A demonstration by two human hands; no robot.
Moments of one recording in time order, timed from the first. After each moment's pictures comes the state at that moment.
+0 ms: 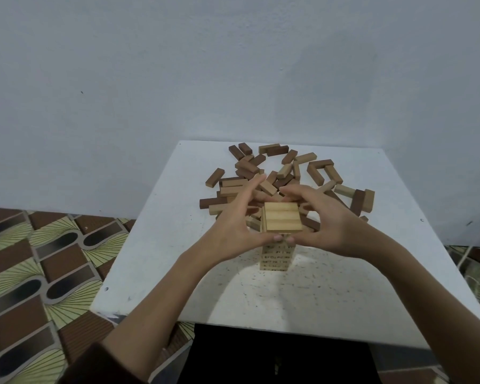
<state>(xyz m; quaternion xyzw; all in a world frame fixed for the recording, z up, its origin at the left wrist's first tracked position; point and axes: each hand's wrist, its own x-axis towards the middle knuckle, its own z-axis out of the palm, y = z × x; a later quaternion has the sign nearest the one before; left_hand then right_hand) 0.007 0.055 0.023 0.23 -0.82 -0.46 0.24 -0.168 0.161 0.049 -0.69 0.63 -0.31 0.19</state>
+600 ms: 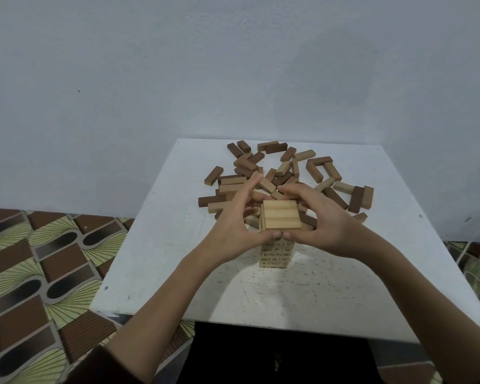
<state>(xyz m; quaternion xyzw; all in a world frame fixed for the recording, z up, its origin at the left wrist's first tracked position) 0.006 0.059 0.012 0.24 -0.80 -0.49 0.26 -0.166 0.160 0.038 -0.66 0.65 -0.33 0.21</state>
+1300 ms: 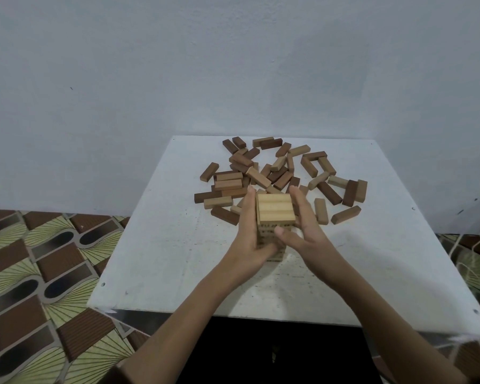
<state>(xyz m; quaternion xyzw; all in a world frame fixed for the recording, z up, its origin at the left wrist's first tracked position) 0.001 0.106 -0.001 0.24 -0.73 -0.60 0.23 -0.120 0.179 0.008 -0.46 0.66 -0.49 0.35</state>
